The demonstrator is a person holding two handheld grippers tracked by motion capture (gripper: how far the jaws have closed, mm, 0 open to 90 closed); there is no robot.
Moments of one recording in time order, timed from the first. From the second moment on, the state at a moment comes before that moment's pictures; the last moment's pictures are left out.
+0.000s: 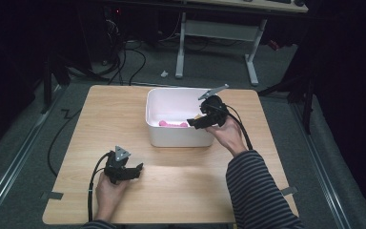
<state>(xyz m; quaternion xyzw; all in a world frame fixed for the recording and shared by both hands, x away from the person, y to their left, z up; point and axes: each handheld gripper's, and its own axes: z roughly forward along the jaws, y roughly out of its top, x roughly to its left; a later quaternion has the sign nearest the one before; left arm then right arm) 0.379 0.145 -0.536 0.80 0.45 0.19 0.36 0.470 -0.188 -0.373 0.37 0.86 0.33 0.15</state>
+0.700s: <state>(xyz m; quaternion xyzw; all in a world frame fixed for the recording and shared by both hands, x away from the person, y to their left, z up) 0.379 0.145 -0.536 0.80 0.45 0.19 0.35 0.371 -0.291 -0.470 0.47 0.79 0.35 0.19</state>
